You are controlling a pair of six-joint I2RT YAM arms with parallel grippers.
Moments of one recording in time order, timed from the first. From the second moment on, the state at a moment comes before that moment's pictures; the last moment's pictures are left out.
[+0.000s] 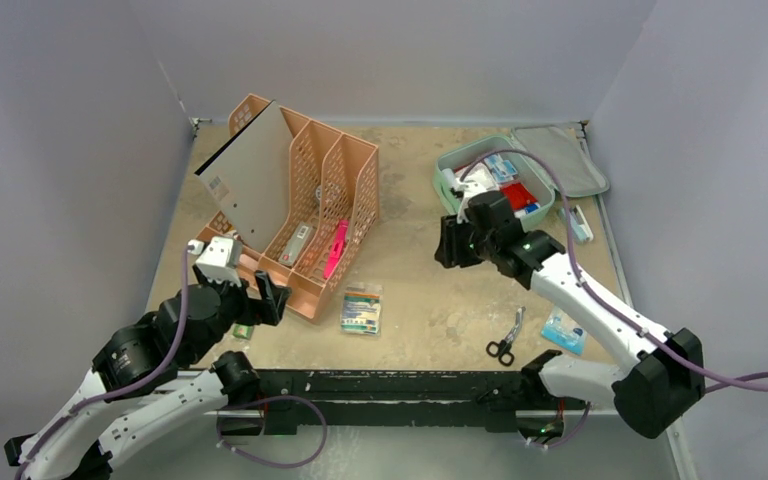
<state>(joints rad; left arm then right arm) -0.91 0.36 0.87 -0.98 -0.49 -0.52 0.52 1.18 0.96 -0.58 -0.07 0.35</state>
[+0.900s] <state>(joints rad) -0.91 0.30 0.87 -0.99 -0.52 -0.54 1.23 1.53 0.83 -0.19 0.01 -0.30</state>
